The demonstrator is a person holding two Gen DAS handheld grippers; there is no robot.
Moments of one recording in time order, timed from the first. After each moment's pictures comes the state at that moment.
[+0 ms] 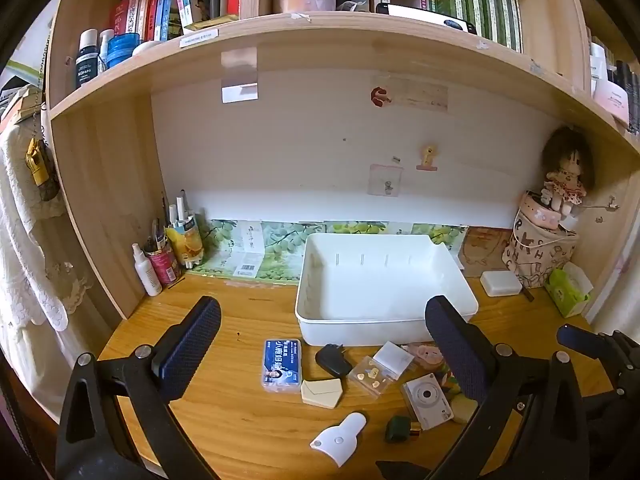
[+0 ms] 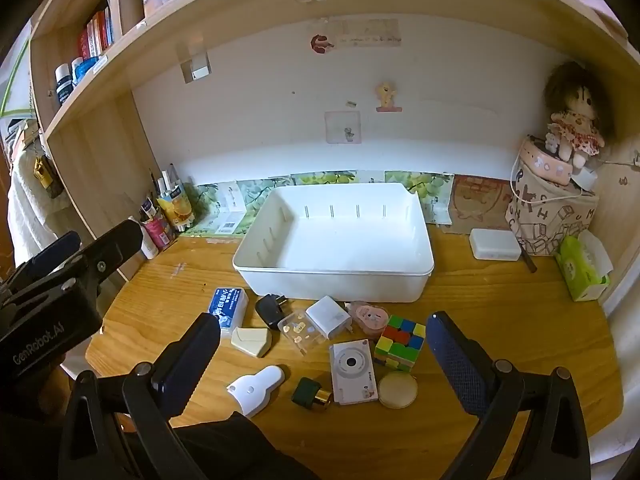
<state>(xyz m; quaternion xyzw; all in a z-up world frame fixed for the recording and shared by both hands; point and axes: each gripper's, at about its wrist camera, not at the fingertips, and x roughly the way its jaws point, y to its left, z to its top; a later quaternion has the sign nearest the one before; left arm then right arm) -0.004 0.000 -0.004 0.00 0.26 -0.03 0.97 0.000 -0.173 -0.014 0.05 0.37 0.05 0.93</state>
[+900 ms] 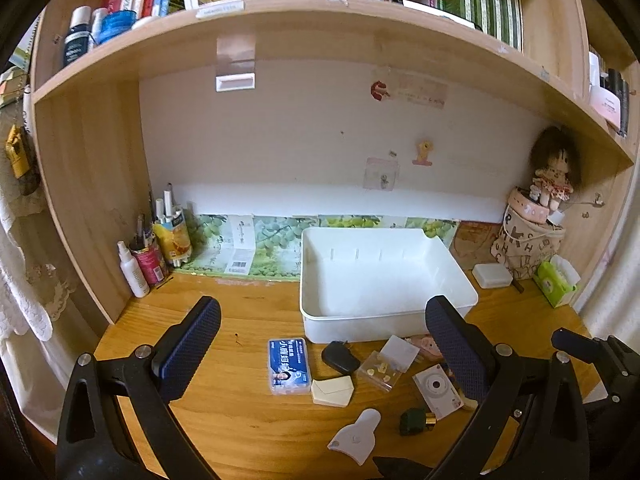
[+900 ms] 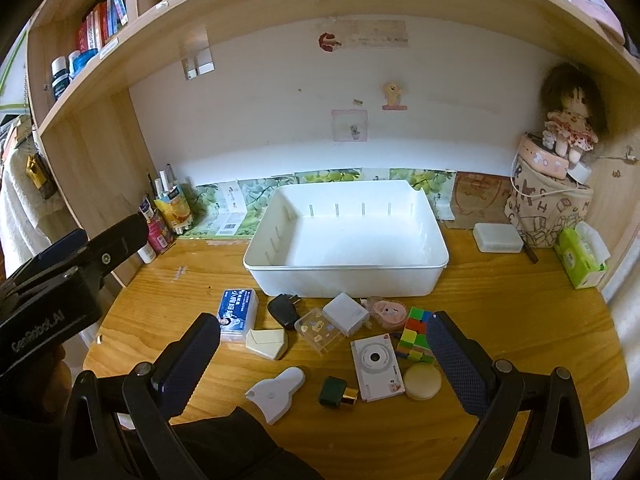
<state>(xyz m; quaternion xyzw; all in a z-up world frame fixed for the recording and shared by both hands) 0.014 0.036 -0.013 -0.01 0.27 -0.08 0.96 -0.002 -0.140 -0.016 0.06 0.37 0.02 0.93</state>
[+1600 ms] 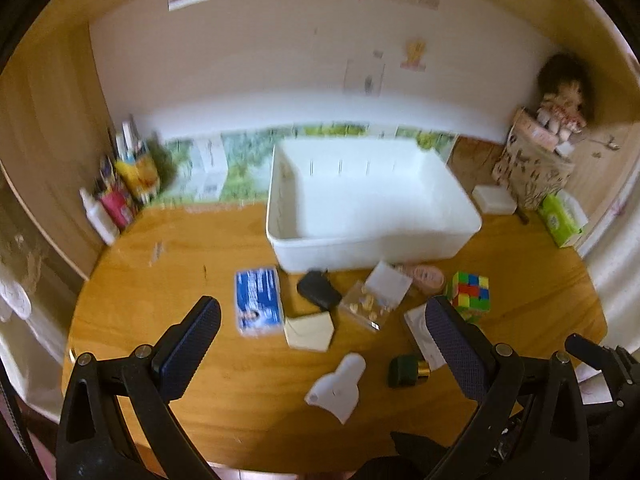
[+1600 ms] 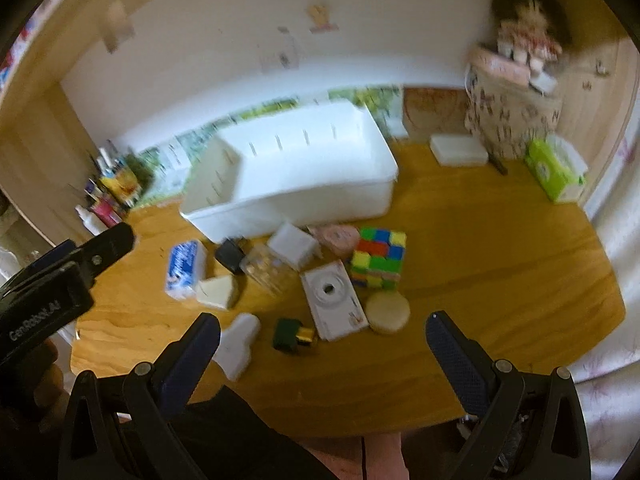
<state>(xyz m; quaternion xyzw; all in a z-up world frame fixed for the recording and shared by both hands) 0.050 -0.007 -0.064 0.02 0.43 -0.09 0.90 0.002 -0.187 -0.066 0.11 0.49 -0.05 0.86</state>
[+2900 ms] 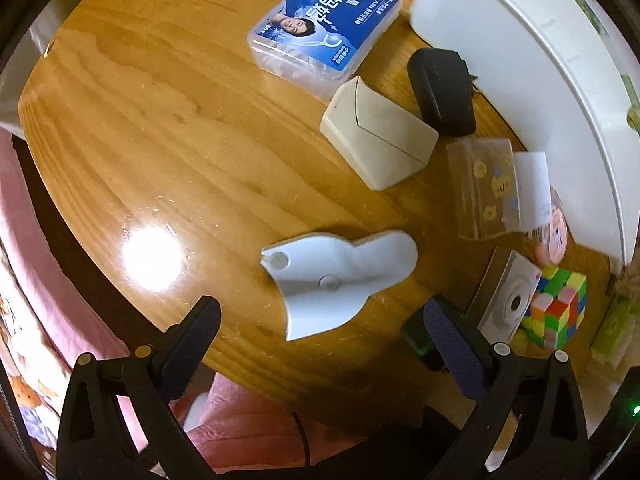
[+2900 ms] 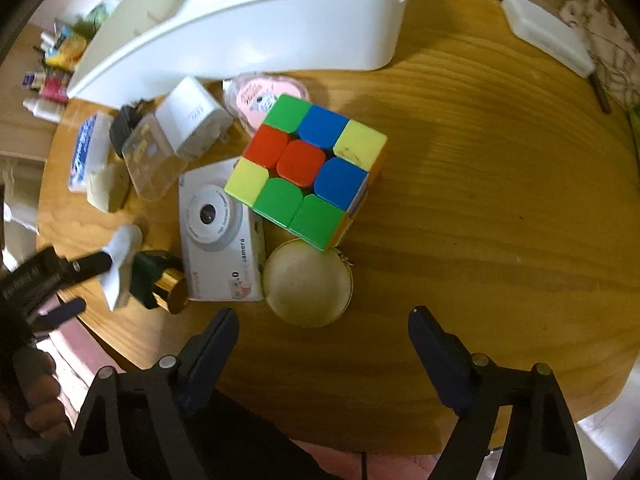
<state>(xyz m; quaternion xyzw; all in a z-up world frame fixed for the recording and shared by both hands) 0.080 -0.005 -0.232 -0.24 0.71 0.15 0.65 0.107 -0.261 -0.205 0.04 0.73 0.07 0.67</state>
